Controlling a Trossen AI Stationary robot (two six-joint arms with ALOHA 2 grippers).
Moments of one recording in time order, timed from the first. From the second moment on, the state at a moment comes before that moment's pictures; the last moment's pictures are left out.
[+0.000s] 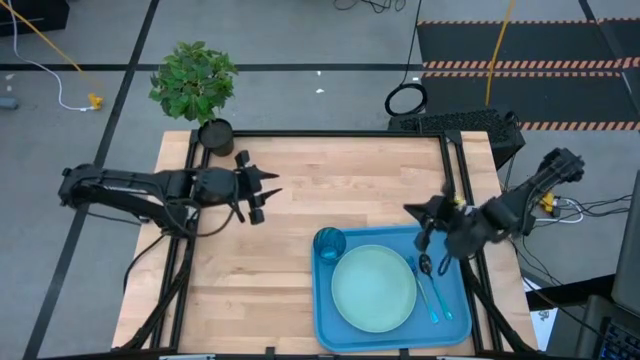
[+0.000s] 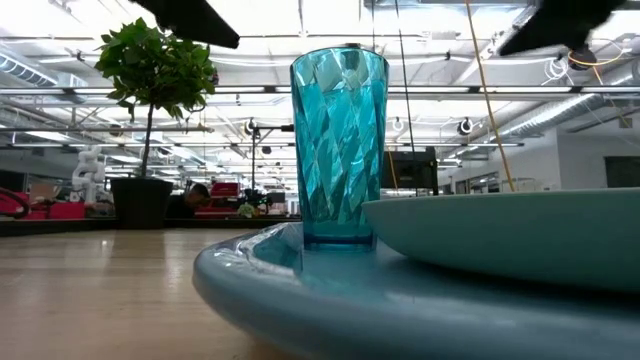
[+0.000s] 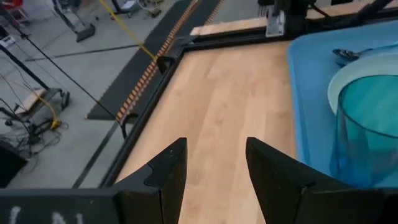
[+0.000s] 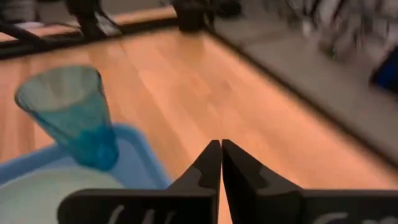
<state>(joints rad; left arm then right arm) -0.05 0.99 0.87 -0.32 -0.40 0.12 0.61 0.84 0.75 -0.81 0.96 0.77</state>
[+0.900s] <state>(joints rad) 0.03 0.86 0.39 0.19 -0.16 0.10 -0.12 0.74 0.26 0.35 -0.19 -0.24</state>
